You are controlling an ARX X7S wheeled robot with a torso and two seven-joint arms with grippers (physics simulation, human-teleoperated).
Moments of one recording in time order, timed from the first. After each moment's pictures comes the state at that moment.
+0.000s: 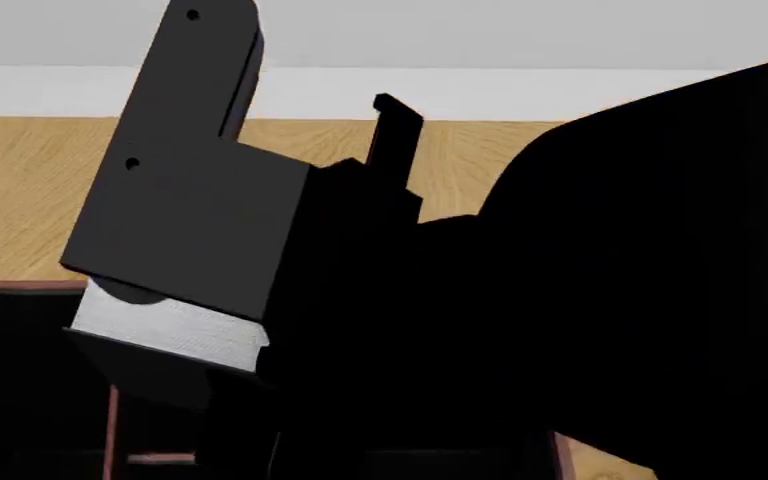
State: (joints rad) left arm -0.12 -0.45 -0.01 0.95 -0.32 -0.81 -0.47; right arm 1.83 0.57 -0.87 -0.42 1.51 1.45 -0.08
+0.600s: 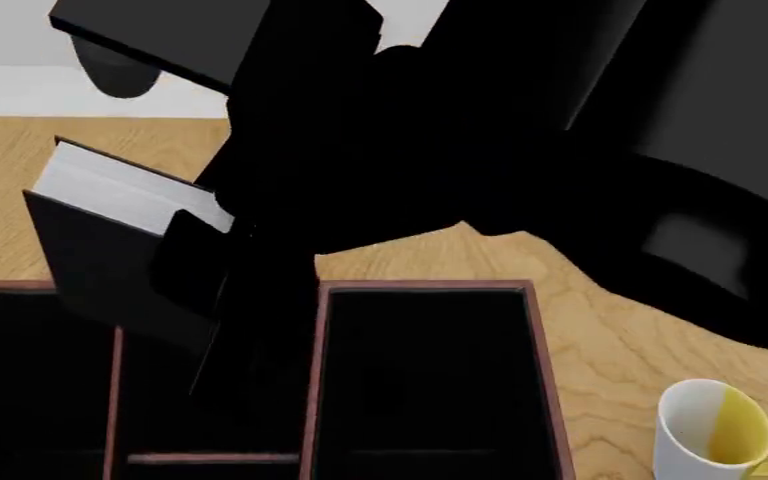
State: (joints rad) left arm -0.11 -0.46 -0.01 0.95 -0.33 -0.79 -0.48; right arm 1.89 0.46 -1.01 -0.11 1.21 1.27 -0.42
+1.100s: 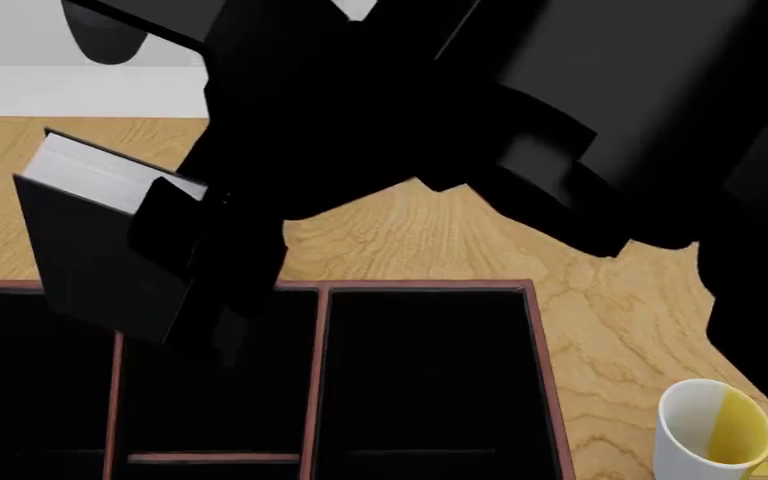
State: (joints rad) left arm -0.10 -0.47 -0.03 0.95 -0.35 -0.79 -0.49; right arm 1.89 0.36 -1.10 0.09 1.10 1.19 -0.57
